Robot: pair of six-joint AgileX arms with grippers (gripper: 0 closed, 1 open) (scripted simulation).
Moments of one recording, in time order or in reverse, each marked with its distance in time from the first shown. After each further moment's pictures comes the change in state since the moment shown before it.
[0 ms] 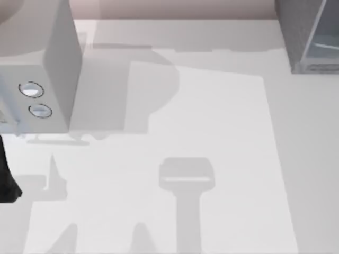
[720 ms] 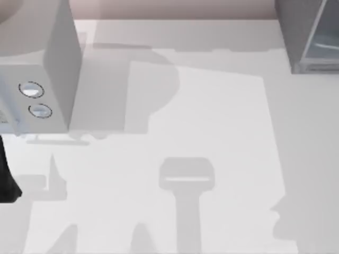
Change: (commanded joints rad) left arm 0.000 0.000 0.000 0.000 0.000 0.000; right arm 0.084 -0.285 -0.038 -0.282 0.086 -0.002
